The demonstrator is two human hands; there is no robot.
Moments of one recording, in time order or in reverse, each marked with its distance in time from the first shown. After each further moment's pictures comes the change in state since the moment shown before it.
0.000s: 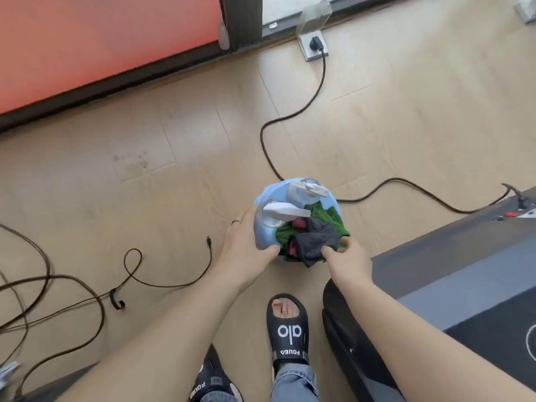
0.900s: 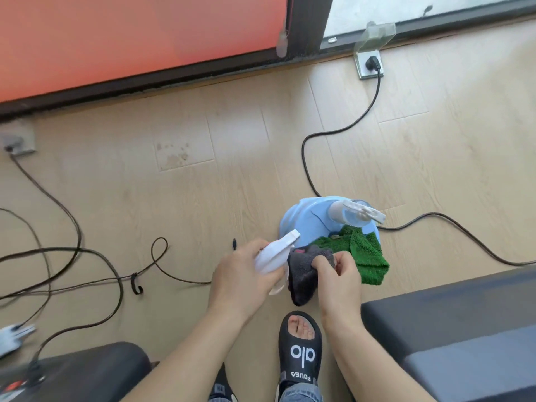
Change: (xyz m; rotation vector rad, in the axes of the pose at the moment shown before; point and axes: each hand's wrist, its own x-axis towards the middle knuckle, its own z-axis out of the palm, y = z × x) left_hand -0.032 -0.047 -0.026 -0.129 0.297 -0.084; right_hand -0.068 -0.053 0.063 0.390 -0.038 -0.213
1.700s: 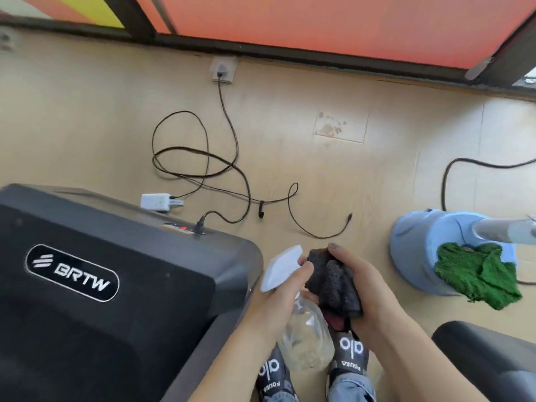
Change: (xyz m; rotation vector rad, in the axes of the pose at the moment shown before) left_hand -0.237 -0.150 -0.126 -1.040 0.091 -0.566; right_hand -0.236 0.022 0.100 0.054 -0.864 0.461
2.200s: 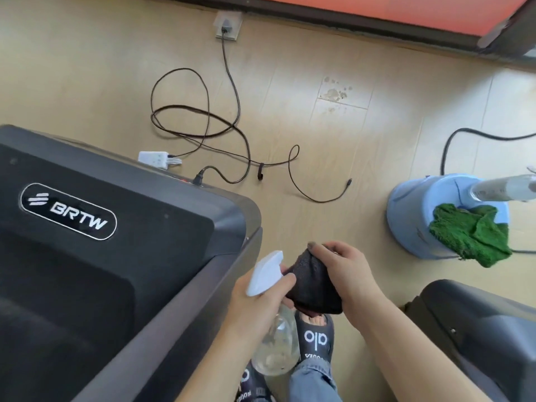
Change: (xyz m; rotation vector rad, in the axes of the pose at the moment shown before) left_hand -0.037 -0.108 -0.023 0.055 0.147 0.057; right_hand -0.008 0.088 -0.030 -0.540 0.308 -0.149
